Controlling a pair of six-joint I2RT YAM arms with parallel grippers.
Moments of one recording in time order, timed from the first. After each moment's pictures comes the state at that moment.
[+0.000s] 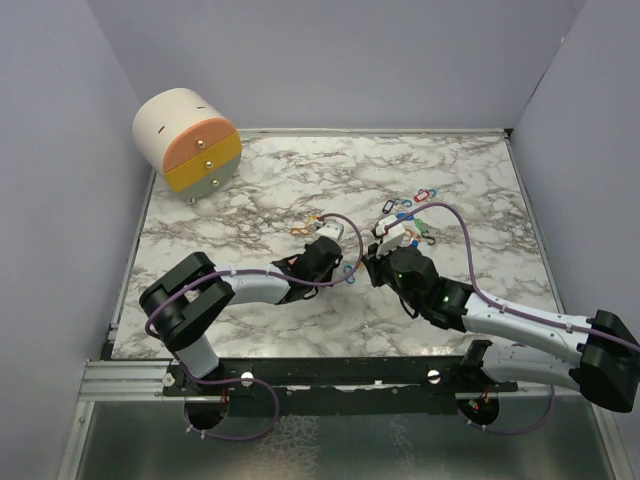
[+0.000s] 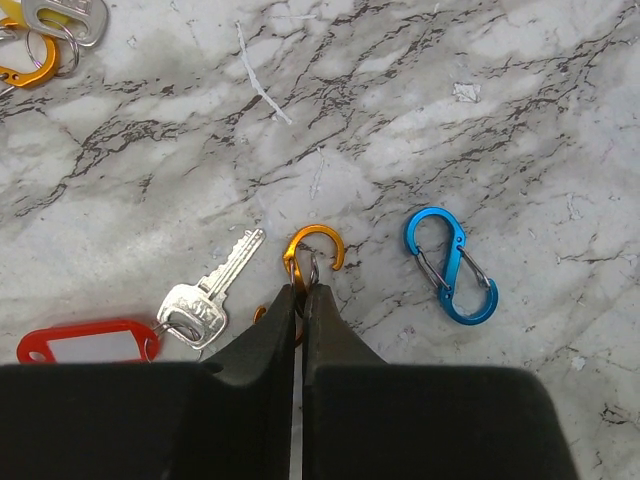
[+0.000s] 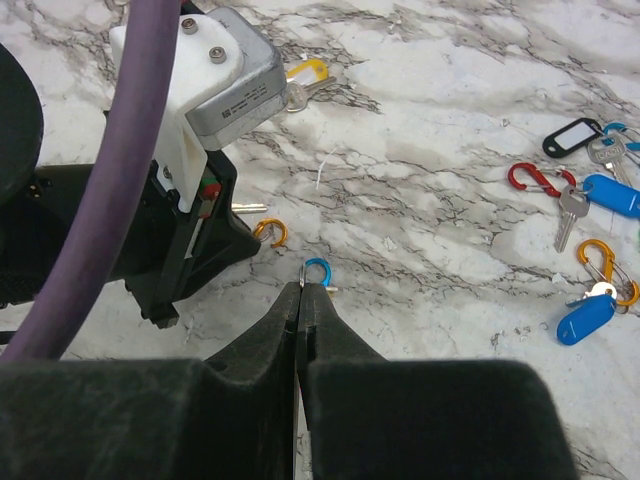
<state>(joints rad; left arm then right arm) -0.89 1.65 0.74 0.14 -0.32 -0.44 0.97 1.07 0.57 0.13 0.40 0.19</state>
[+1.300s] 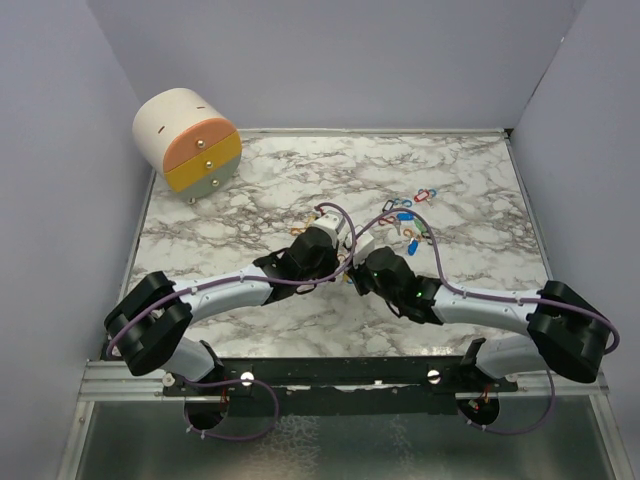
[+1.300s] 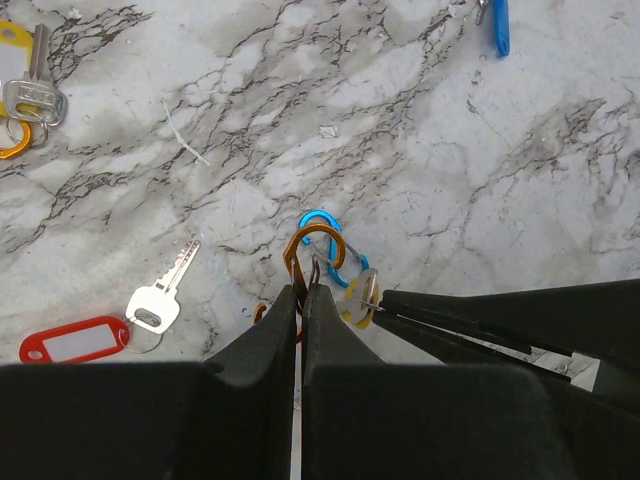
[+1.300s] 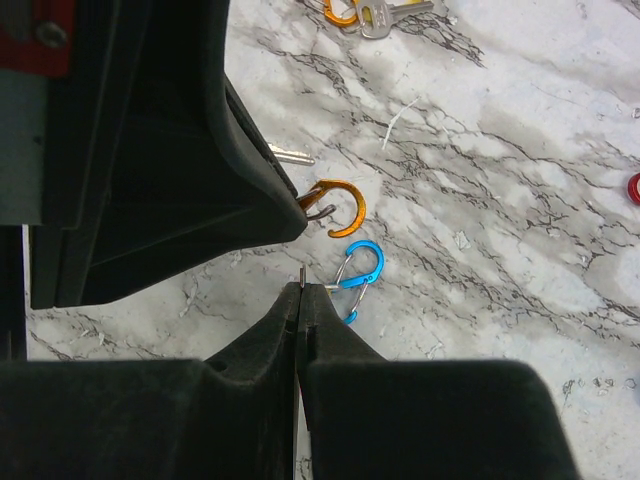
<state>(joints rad) -0.89 1.44 0.76 0.06 -0.17 -0.42 0.97 1.33 0.57 0.27 0.24 0.08</state>
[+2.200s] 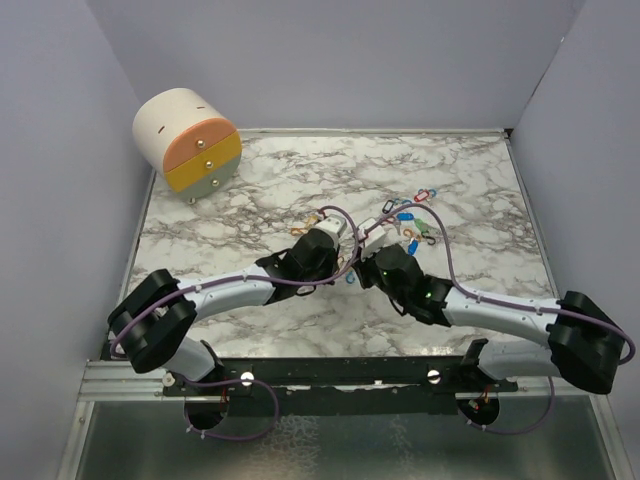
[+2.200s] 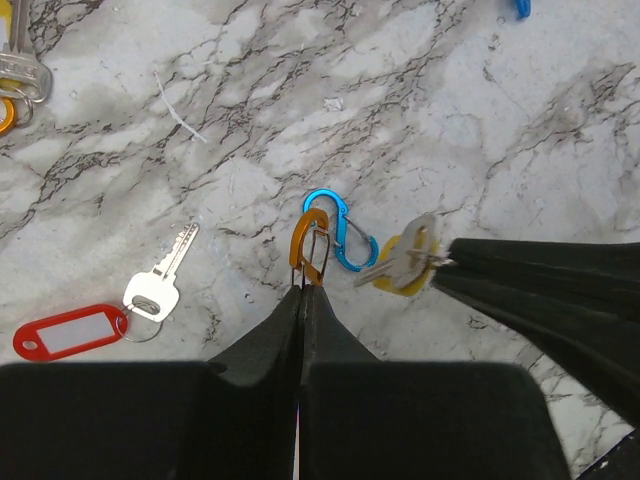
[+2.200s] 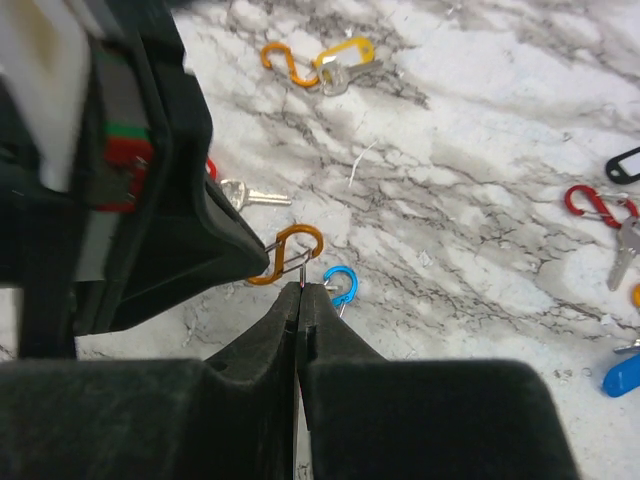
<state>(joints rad) -0.90 1.45 0.76 0.04 -0.15 -0.40 0.97 1.26 0.57 0.26 0.30 0.11</state>
